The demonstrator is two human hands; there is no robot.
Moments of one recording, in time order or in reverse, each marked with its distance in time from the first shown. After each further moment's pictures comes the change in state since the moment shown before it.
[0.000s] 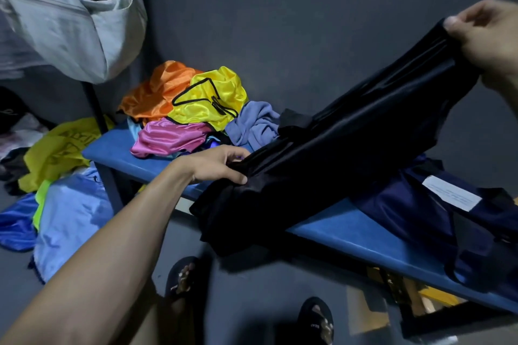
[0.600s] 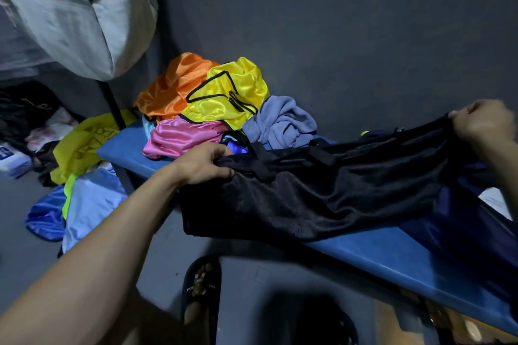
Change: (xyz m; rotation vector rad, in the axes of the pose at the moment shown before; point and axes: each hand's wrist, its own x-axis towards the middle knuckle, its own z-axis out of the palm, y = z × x) left_hand 0.007 -0.049 -0.043 0.260 0.327 -0.100; right_hand -0.003 0.169 0.116 -0.391 -0.109 0.511
